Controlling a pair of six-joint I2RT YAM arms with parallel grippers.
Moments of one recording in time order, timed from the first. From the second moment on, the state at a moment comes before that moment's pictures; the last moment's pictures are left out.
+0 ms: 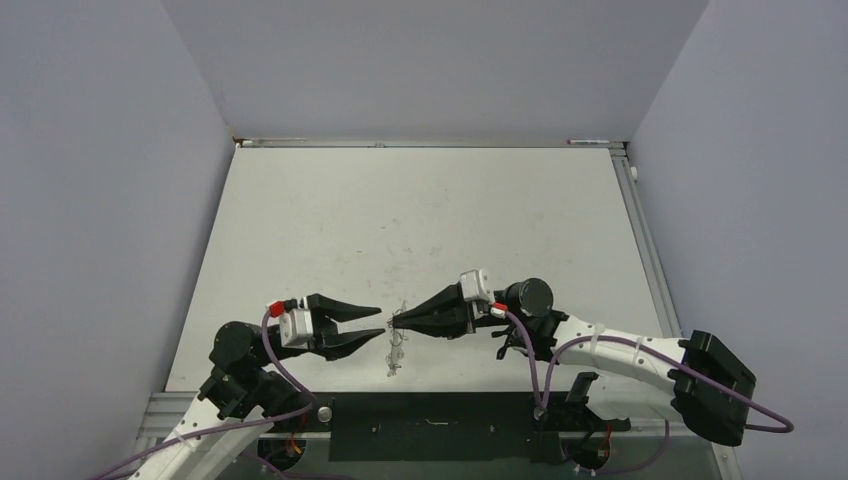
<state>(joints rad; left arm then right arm) -0.65 0.23 0.35 0.18 0.66 -0.11 1.01 1.14 0.53 0.99 -0.70 0.07</state>
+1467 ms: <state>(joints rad) -0.65 0.20 0.32 0.23 0.68 -0.13 1.03 1.31 0.59 1.30 -0.70 0.27</state>
